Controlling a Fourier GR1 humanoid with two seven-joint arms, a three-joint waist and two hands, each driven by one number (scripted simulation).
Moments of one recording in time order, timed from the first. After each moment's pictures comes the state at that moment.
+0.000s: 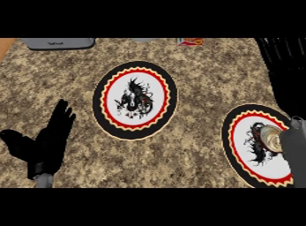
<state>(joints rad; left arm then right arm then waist) 0.04 0.25 -0.17 -1.63 0.32 0.36 0.18 -0.41 -0.30 -0.01 -1.67 -0.49 -0.03 0.03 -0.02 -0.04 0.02</state>
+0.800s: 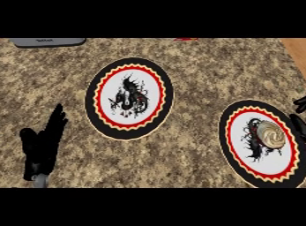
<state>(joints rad) 0.03 0.33 -0.20 -1.52 0.18 0.36 0.17 -0.06 -0.56 -0.15 -1.58 -0.27 0.17 -0.19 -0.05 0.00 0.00</state>
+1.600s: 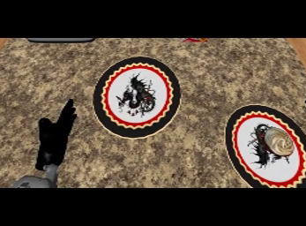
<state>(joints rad) -0.05 0.30 -0.22 -1.43 0.14 0.33 0.18 0.02 -0.76 -0.11 -1.36 0.15 0.29 -0.60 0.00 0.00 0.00</state>
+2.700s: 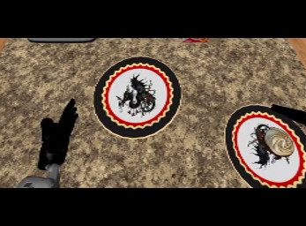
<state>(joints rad) -0.04 0.24 -0.16 -1.44 0.06 0.28 0.20 -0.13 -0.75 0.03 -1.33 0.51 0.52 -0.35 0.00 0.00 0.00</state>
